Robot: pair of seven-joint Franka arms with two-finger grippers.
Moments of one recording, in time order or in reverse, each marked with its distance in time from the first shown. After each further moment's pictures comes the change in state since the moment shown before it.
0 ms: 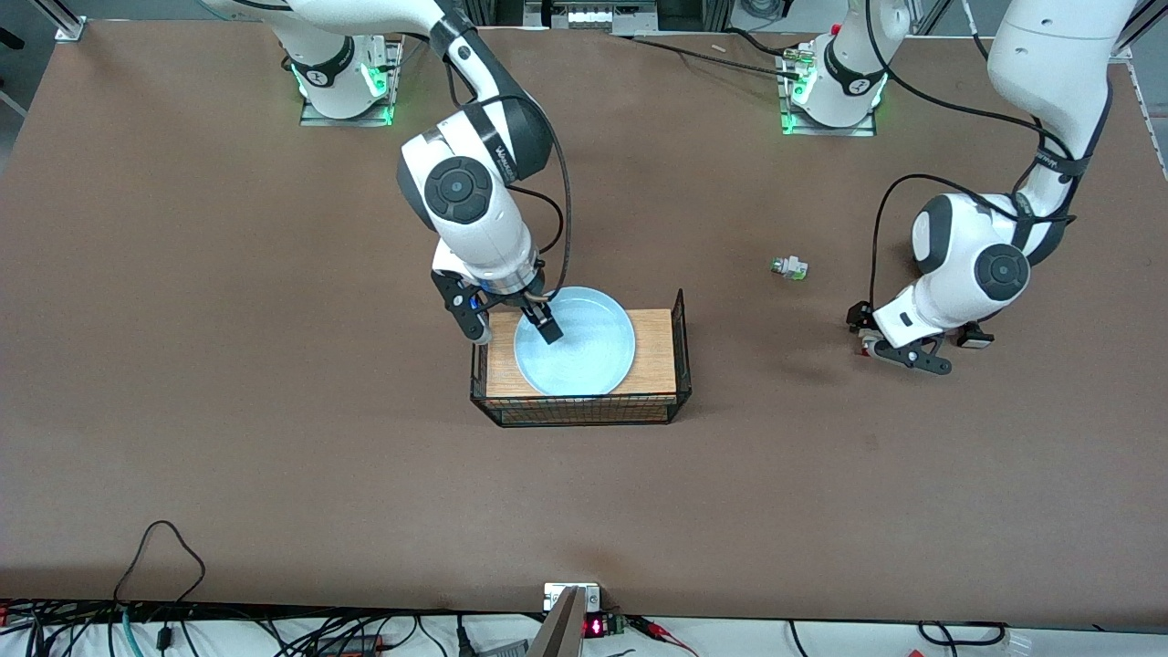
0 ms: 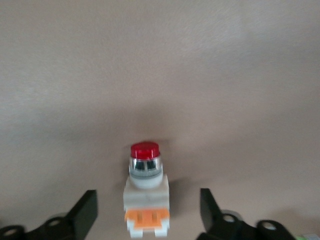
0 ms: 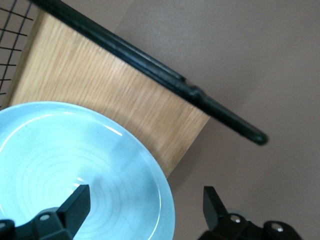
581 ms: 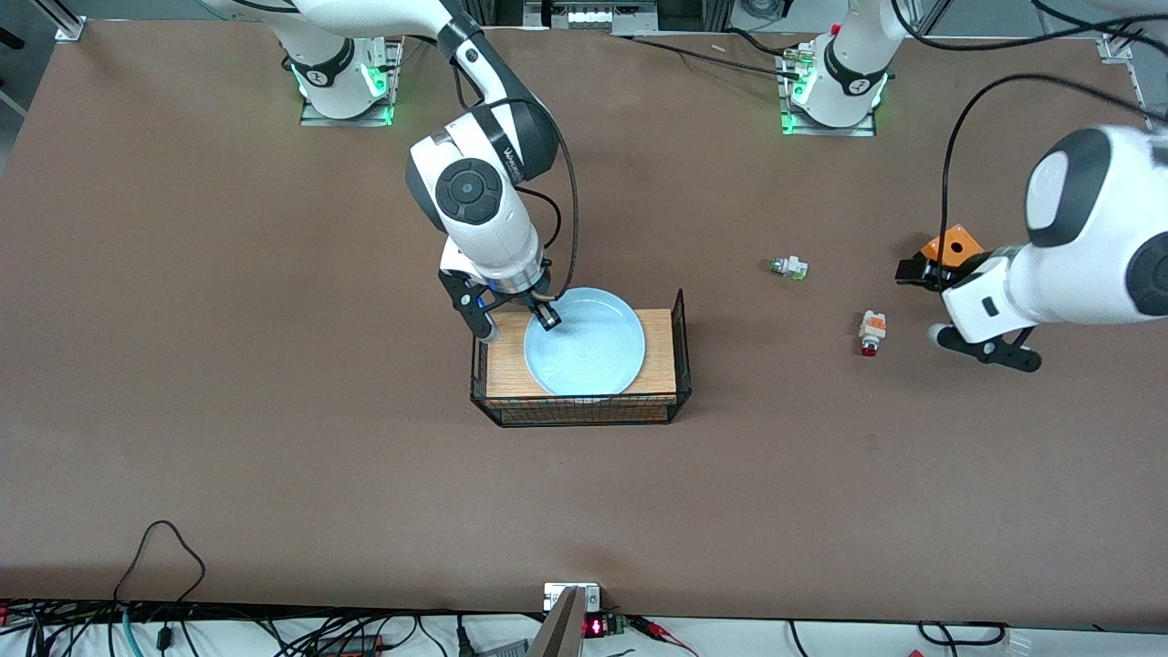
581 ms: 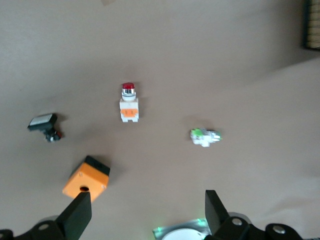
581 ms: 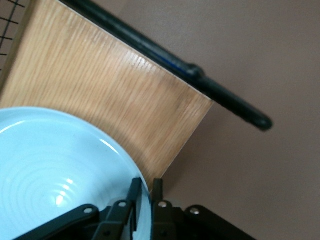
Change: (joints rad) left arm -0.001 -0.083 -0.101 0.620 0.000 -0.912 -0.138; right arm 0.011 0.001 -0.001 0.001 0.000 -0.003 -0.005
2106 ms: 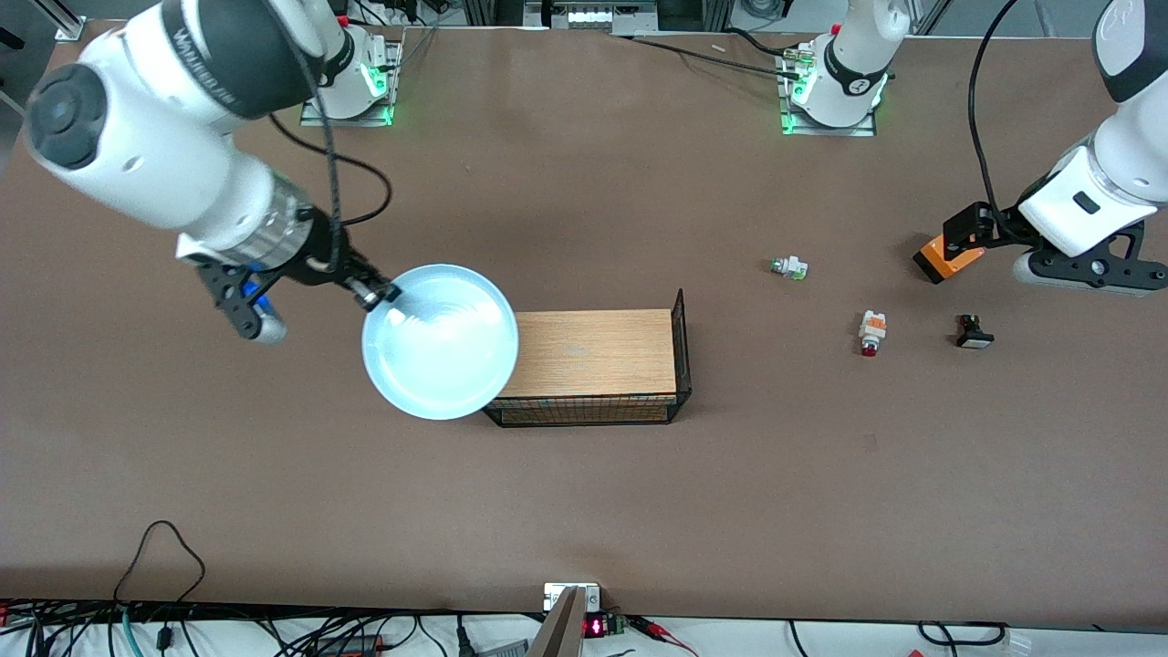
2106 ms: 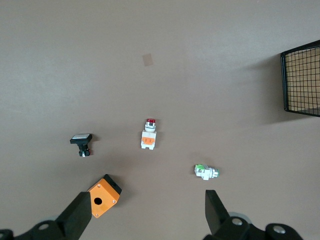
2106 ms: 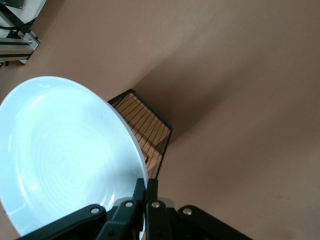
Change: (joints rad) left arm -0.186 -0.269 0.220 -0.175 -0.012 0.216 -0.082; right arm -0.334 -0.236 -0.032 0.149 0.133 -0.454 -0.570
